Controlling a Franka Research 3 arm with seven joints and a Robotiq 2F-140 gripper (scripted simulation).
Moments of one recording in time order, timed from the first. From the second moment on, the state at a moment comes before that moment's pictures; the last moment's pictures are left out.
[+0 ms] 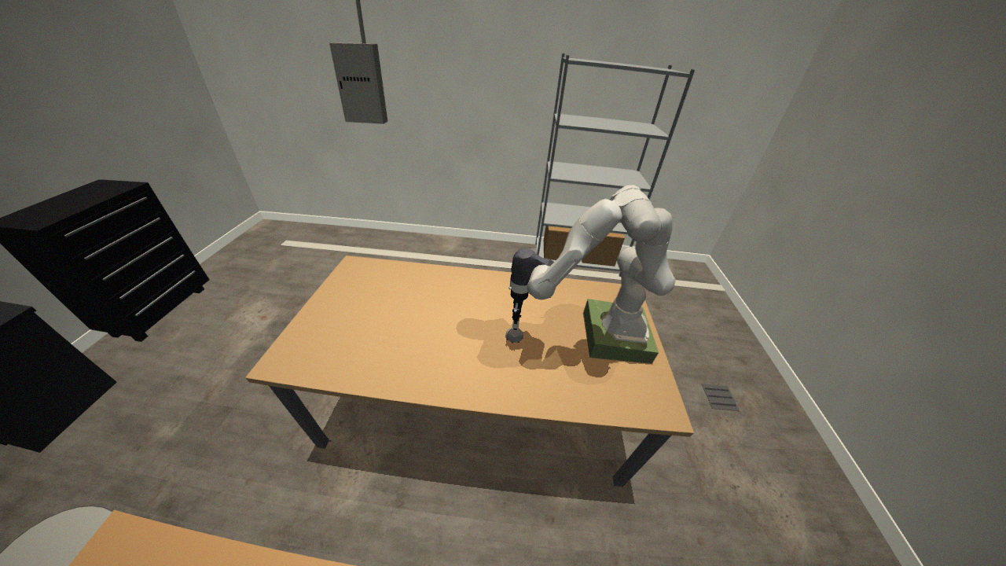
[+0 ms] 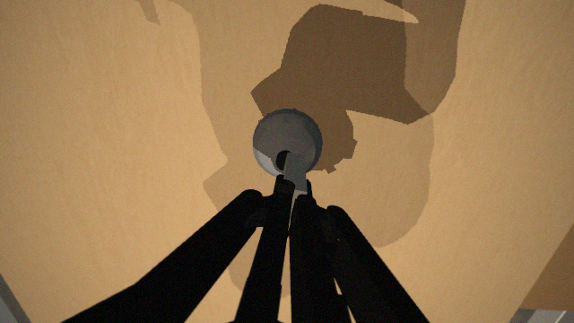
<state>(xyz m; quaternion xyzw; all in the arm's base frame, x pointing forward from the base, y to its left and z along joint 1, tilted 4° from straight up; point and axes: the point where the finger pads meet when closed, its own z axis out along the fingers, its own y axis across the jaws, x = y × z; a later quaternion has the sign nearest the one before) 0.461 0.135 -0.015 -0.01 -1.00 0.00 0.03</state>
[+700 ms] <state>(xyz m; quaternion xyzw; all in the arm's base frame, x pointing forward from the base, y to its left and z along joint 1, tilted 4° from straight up) 0.460 0.135 -0.025 -0.01 -1.00 0.00 0.03</state>
